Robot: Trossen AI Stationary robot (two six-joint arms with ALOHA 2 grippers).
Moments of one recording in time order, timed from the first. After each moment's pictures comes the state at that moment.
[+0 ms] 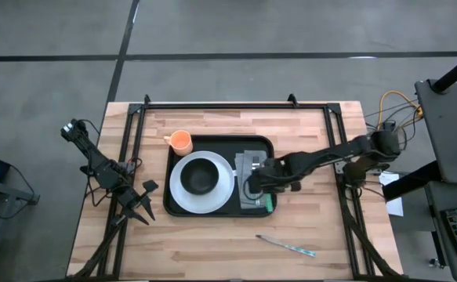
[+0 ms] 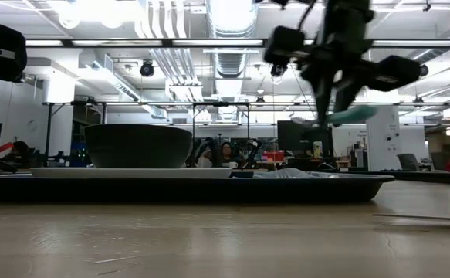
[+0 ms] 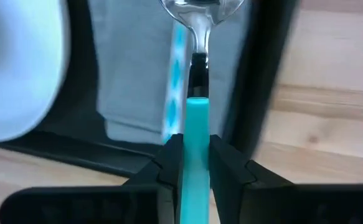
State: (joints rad) left arm -0.78 0.15 0.01 0.02 0.00 0.02; right arm 0.17 1.66 1.21 -0.89 0.00 1.68
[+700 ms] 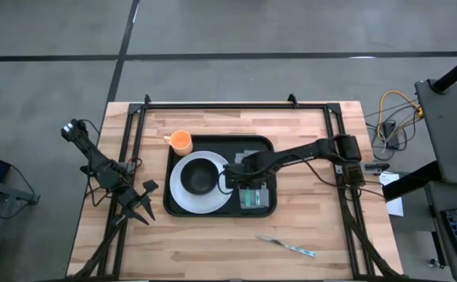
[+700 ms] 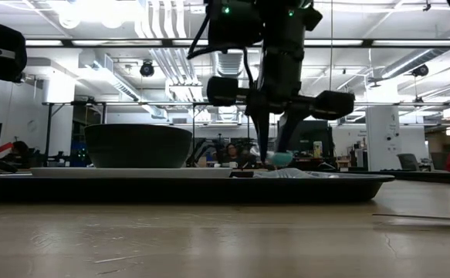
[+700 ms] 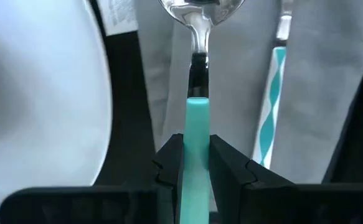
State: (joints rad) left arm -0.78 0.15 0.01 0.02 0.00 0.02; right arm 0.07 2.02 1.52 -0.90 -0.01 1.67
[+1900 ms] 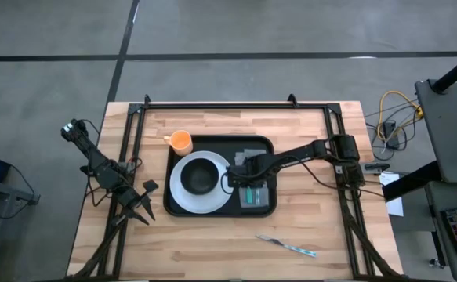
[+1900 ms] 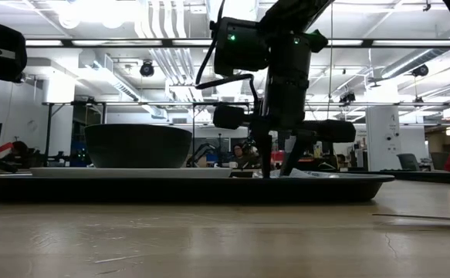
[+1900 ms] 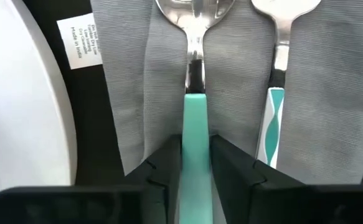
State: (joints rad) left arm -0.78 0.15 0.01 0.02 0.00 0.02; right arm 0.06 2.04 1.40 -0.77 0.08 1.65
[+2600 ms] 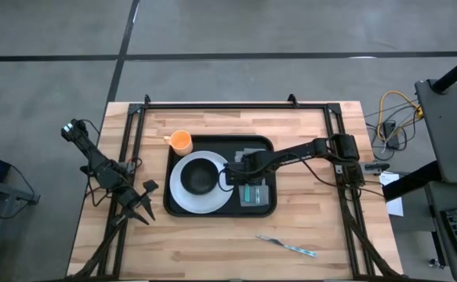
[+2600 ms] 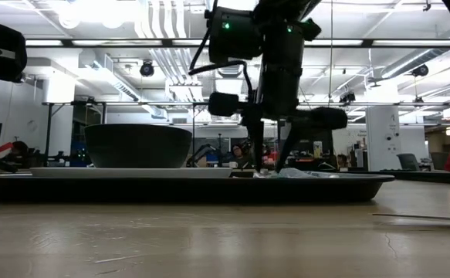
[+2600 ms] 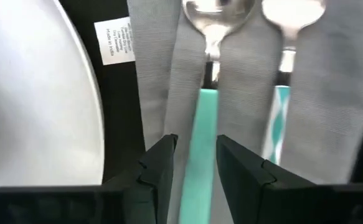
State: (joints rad) left arm -0.78 0.15 0.01 0.02 0.00 0.02; right arm 0.05 2.04 1.47 -0.84 0.08 1.62
